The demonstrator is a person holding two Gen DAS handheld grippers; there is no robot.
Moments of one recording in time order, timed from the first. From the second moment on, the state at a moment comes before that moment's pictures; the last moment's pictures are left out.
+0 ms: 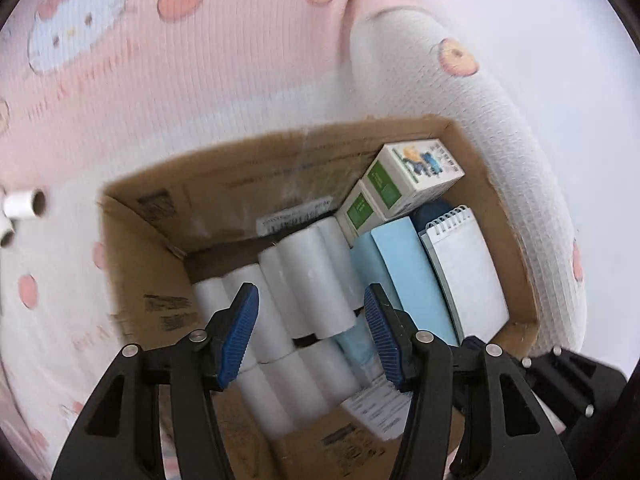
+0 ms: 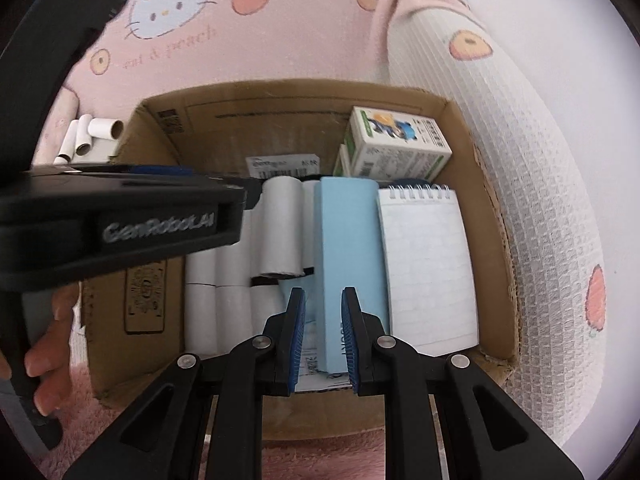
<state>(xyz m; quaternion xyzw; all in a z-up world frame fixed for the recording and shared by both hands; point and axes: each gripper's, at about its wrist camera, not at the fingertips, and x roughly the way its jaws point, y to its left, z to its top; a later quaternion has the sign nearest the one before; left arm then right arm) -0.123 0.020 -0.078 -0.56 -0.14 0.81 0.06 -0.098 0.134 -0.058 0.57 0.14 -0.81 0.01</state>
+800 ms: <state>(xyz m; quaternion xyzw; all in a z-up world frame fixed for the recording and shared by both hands) -0.064 0.023 -0.030 -0.51 0.11 0.86 0.04 -0.058 0.112 -0.004 0.50 0.09 -0.86 -0.05</state>
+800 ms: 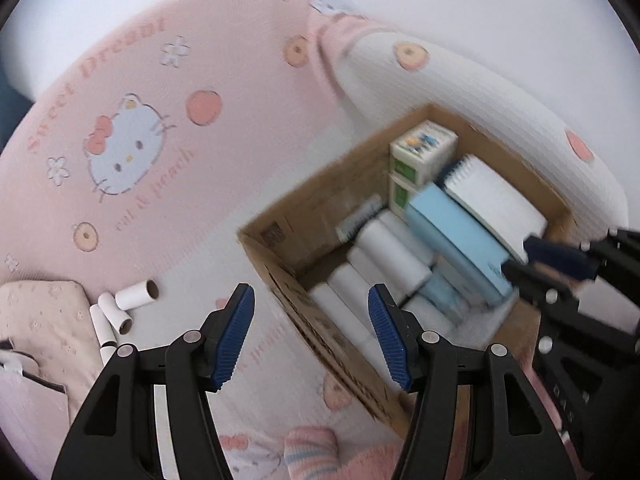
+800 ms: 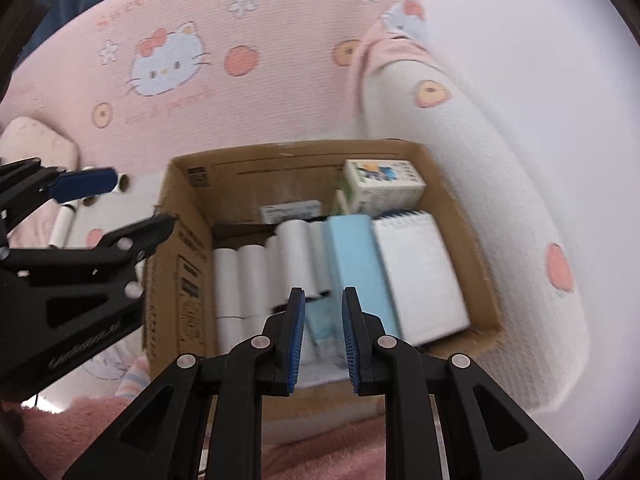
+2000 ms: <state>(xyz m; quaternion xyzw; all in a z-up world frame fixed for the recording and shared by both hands) -0.030 -0.028 0.010 -0.48 0.18 0.86 -0.04 -0.046 0.056 0.024 0.46 0.06 -0.89 -0.07</state>
